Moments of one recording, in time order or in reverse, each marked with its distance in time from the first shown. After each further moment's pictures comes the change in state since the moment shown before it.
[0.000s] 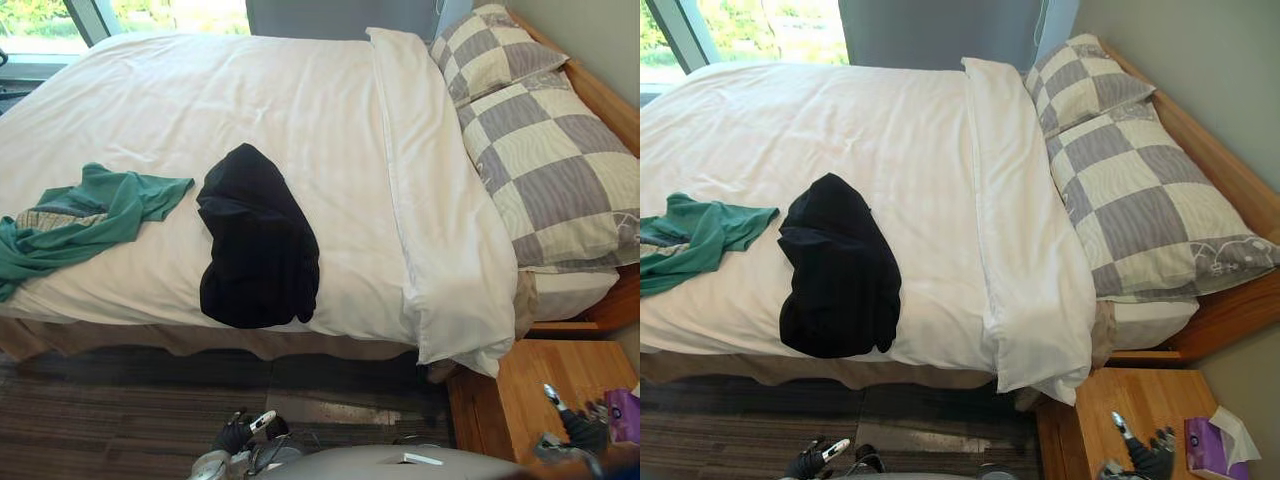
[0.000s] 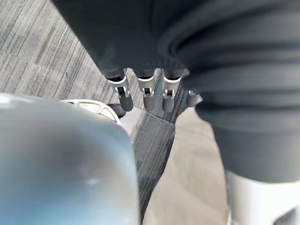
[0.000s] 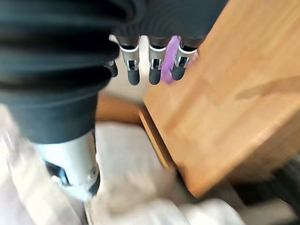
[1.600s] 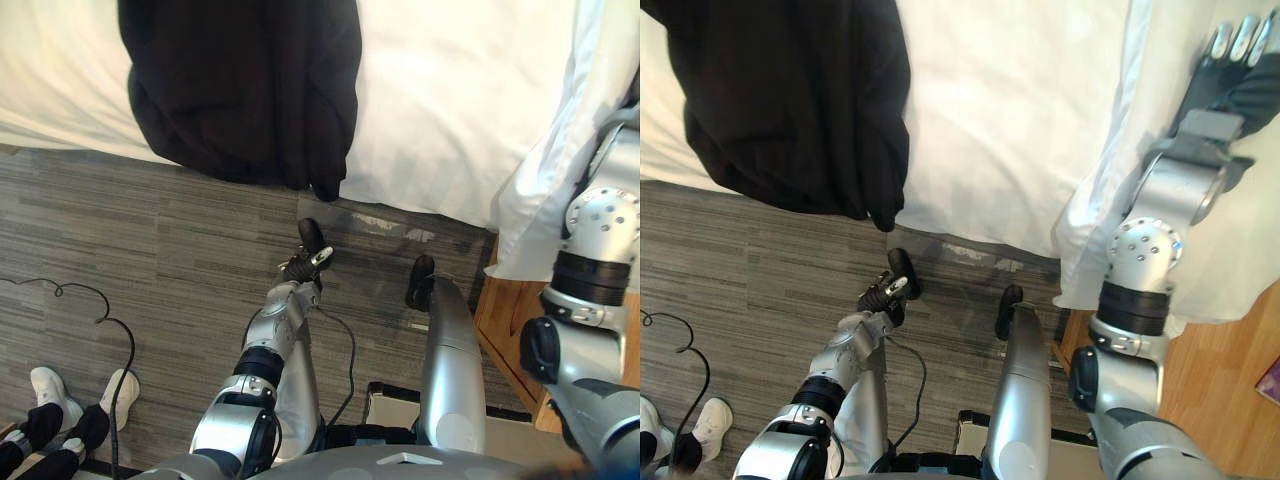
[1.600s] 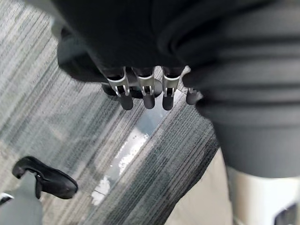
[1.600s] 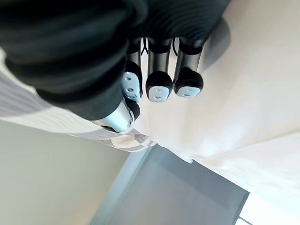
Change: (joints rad) left arm -0.698 -0.137 -0.124 -0.024 -0.317 0.004 0.264; right arm -1.128 -0.182 0.211 -0.390 0.944 -0.283 0.079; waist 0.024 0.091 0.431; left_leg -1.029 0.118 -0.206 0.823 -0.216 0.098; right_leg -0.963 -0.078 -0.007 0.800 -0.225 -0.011
